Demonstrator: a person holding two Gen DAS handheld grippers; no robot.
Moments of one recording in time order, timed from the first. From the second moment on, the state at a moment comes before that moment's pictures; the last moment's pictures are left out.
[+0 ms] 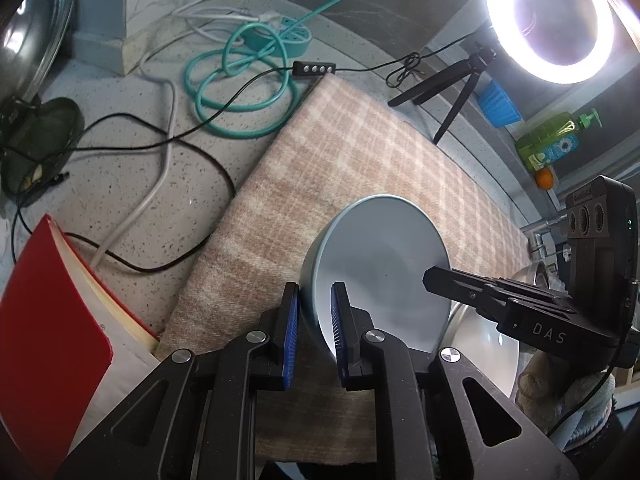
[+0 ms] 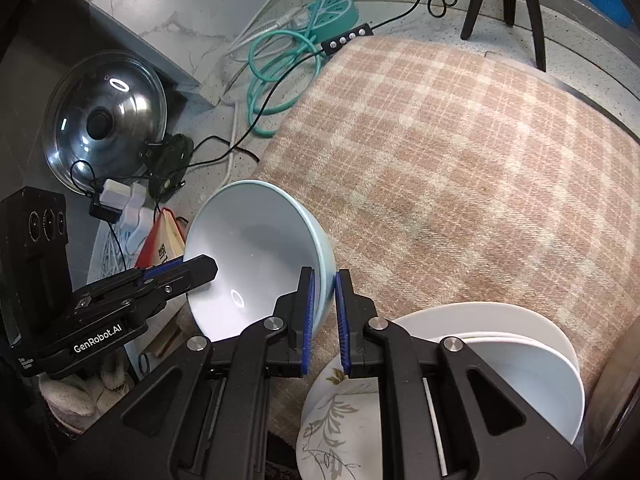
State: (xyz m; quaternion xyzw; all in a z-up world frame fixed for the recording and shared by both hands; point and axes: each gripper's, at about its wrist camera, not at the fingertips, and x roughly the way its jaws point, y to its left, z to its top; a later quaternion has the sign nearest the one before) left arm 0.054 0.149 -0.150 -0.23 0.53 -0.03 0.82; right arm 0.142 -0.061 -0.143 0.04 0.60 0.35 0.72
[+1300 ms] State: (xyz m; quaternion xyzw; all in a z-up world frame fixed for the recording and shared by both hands) left arm 0.103 -0.034 -0.073 -0.14 0.49 -0.21 0.83; right arm 0.129 -0.289 -0.081 0.15 0.54 0.20 0.80
